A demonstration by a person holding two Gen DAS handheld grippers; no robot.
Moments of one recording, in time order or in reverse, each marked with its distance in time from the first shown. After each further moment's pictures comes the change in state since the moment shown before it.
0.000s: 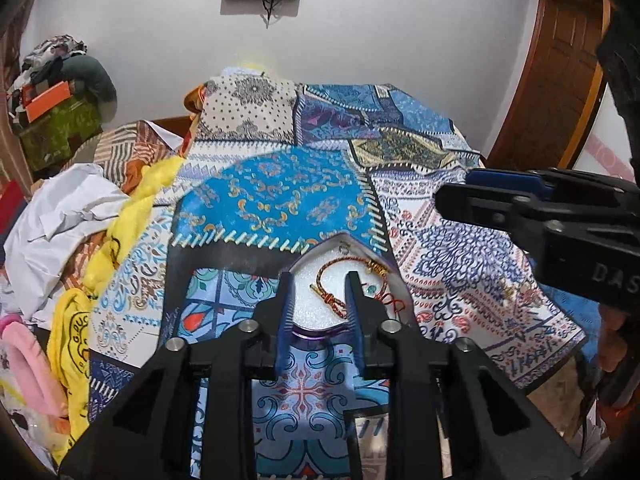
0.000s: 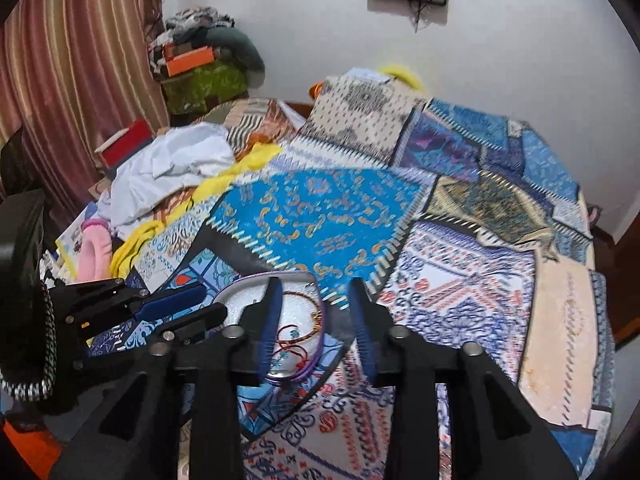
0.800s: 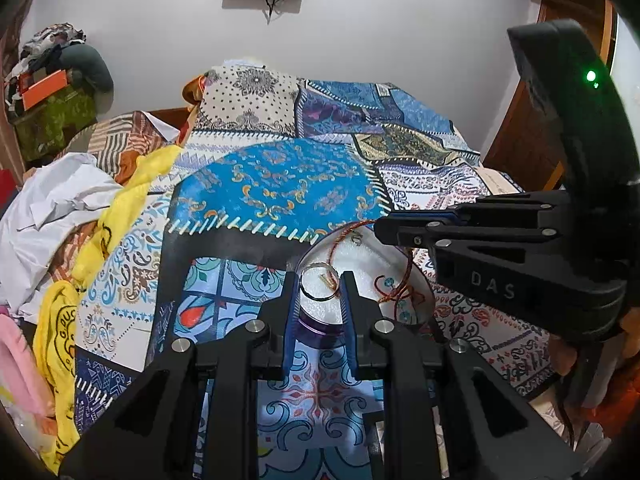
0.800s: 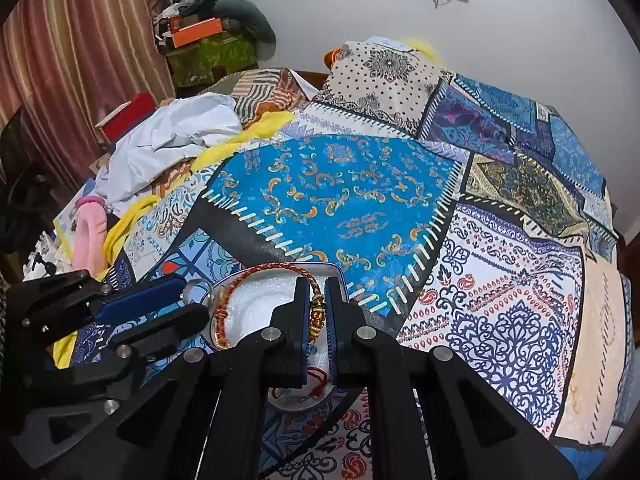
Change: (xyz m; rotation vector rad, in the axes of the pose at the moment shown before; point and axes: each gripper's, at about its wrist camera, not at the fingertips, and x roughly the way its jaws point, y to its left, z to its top) left arm 0.022 0.018 -0.013 -0.027 0.011 -0.039; right arm 0.065 0.010 -0.005 -0.017 0.132 0.056
